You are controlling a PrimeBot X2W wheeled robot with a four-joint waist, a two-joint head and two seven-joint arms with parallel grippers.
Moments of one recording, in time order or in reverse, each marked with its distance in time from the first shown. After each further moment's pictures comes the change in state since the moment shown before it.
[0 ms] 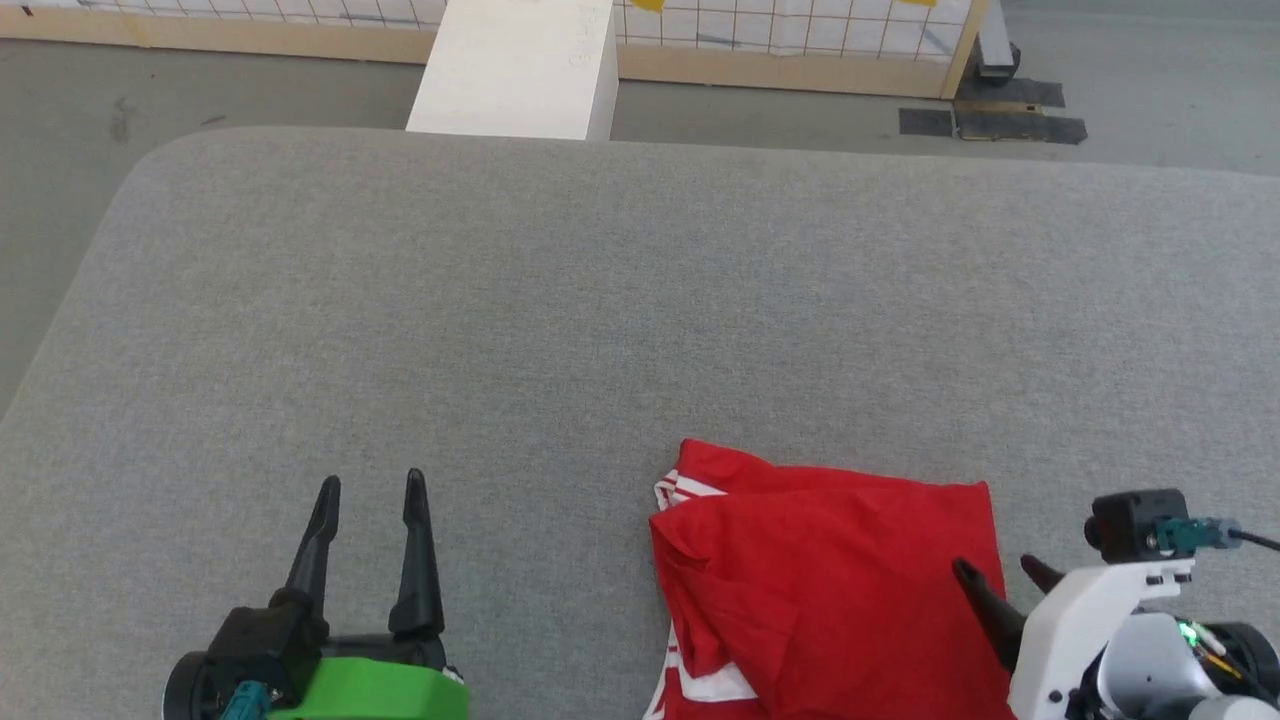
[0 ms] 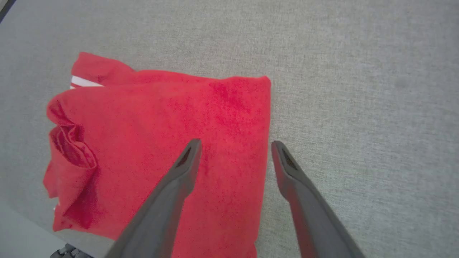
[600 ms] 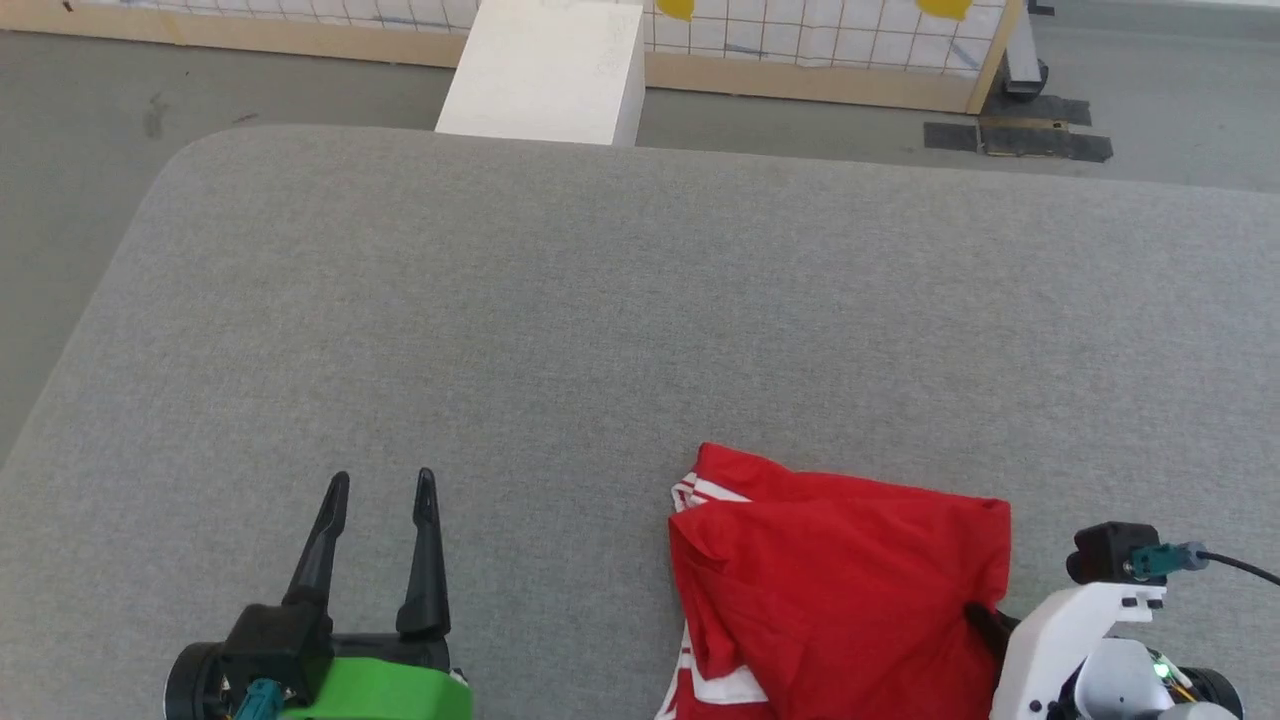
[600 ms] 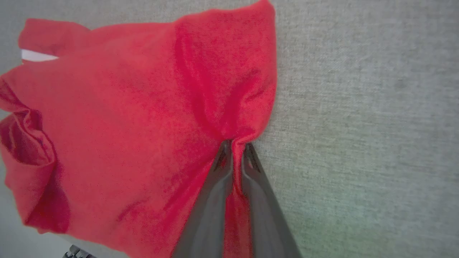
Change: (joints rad) left arm -0.004 0.006 -0.007 0.002 0.048 -0.014 0.000; right arm -0.034 0.040 -0.040 0.231 0.031 0.000 -0.038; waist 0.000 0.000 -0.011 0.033
